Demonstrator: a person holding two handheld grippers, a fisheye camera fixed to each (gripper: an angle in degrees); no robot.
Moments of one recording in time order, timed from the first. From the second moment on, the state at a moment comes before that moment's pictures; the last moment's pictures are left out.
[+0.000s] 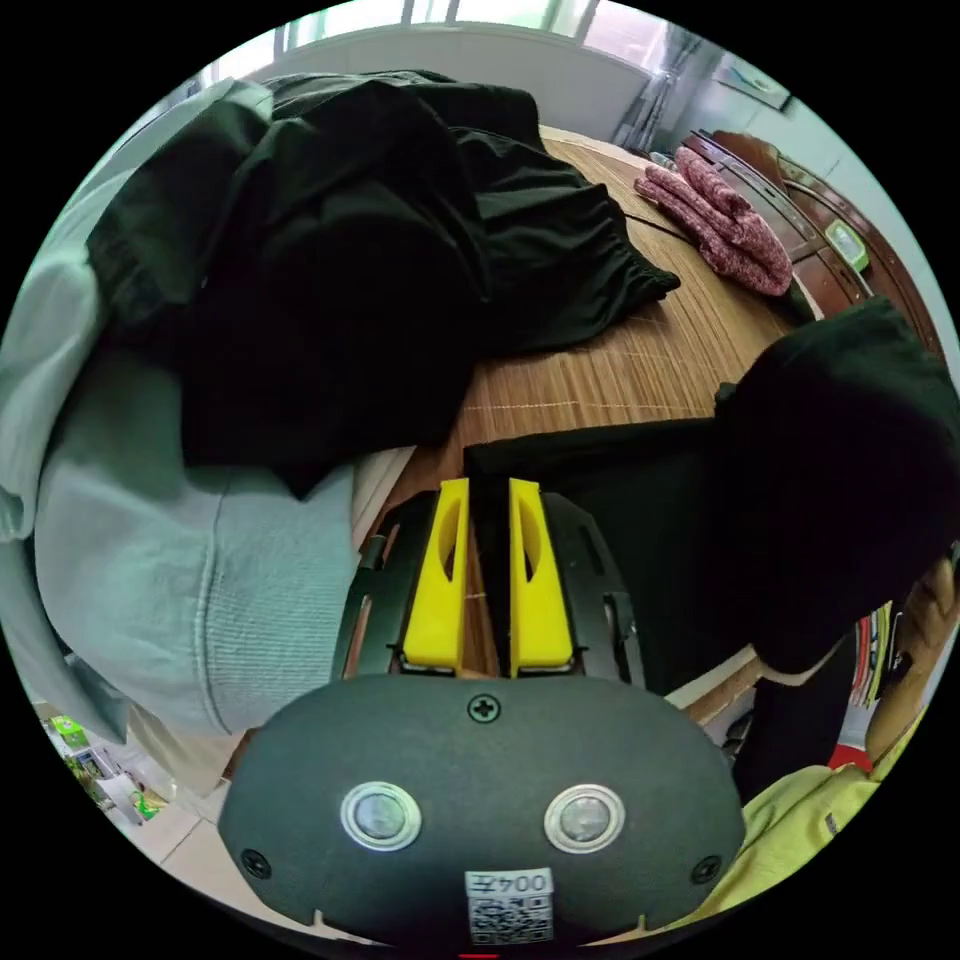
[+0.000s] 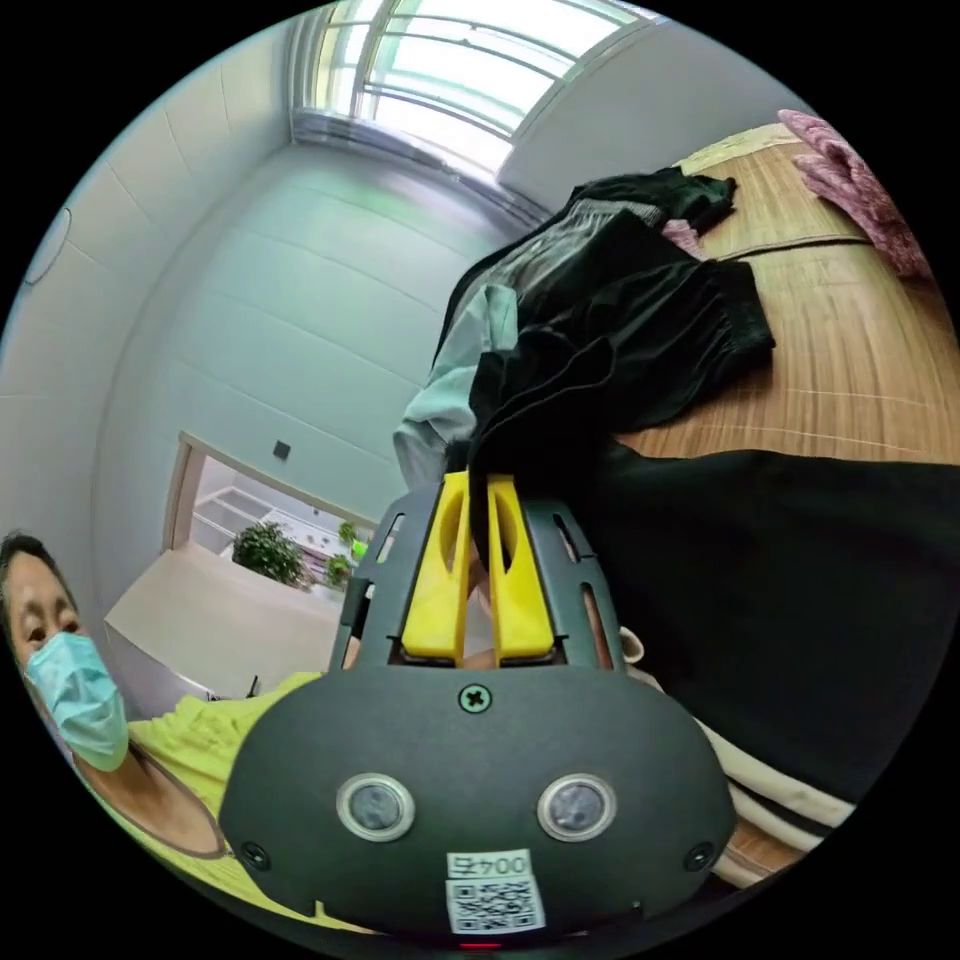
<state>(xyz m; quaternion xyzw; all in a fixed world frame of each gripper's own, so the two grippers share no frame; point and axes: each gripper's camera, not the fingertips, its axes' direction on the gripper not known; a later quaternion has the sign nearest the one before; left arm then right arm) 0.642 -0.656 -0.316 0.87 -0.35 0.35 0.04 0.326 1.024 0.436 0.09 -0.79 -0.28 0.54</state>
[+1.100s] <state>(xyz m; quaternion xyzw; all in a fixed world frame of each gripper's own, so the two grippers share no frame) 0.541 -0.779 -0.249 0.89 -0.17 0.43 0.01 0.341 1.234 0.744 0.01 -0.74 -0.27 0.61</state>
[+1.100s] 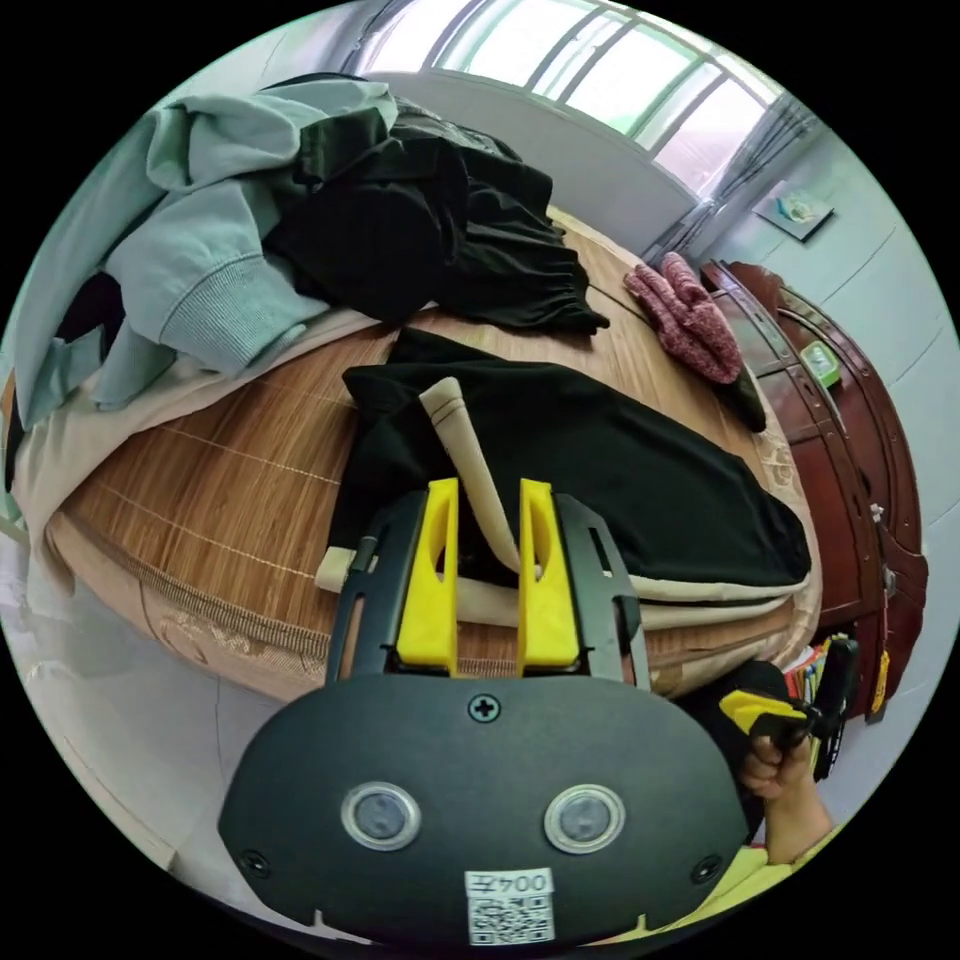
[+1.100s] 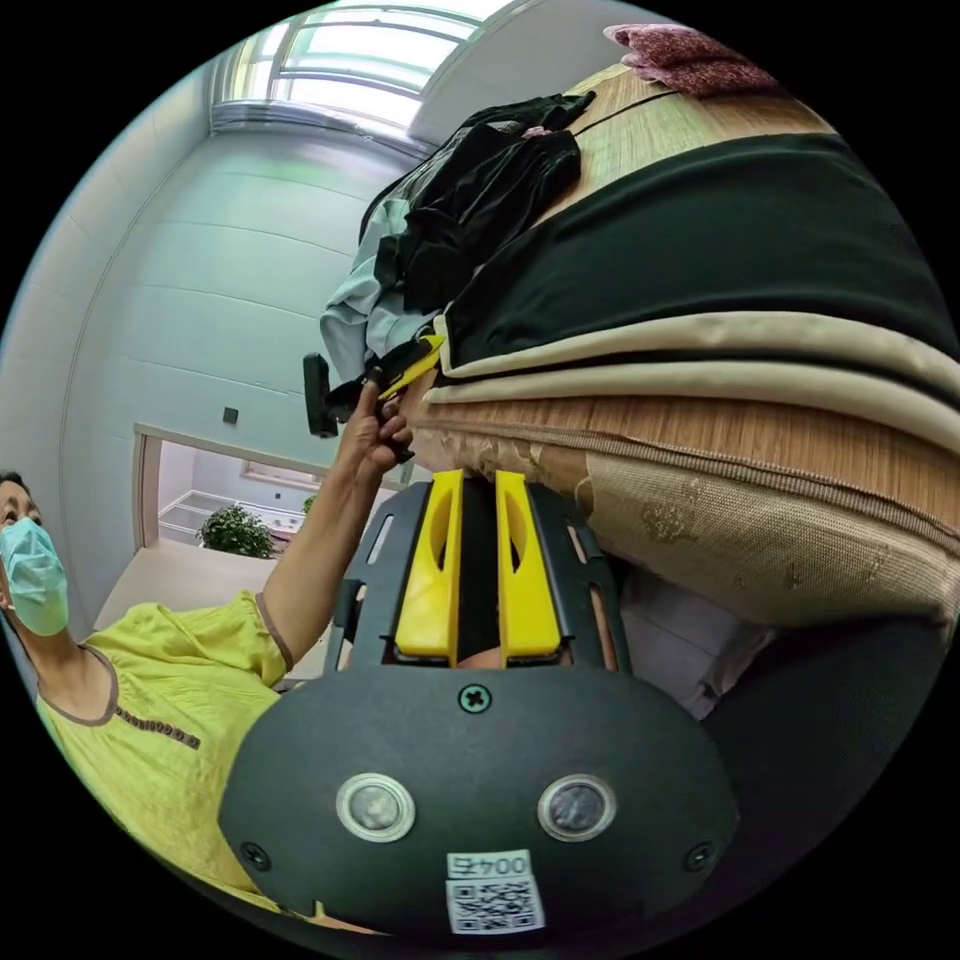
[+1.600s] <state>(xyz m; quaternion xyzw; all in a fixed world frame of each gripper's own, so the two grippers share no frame) 0.478 -0.855 -0.268 0.84 -0.05 0.54 -0.03 0.196 1.266 0.571 0.21 -0.56 -0.42 0.68</state>
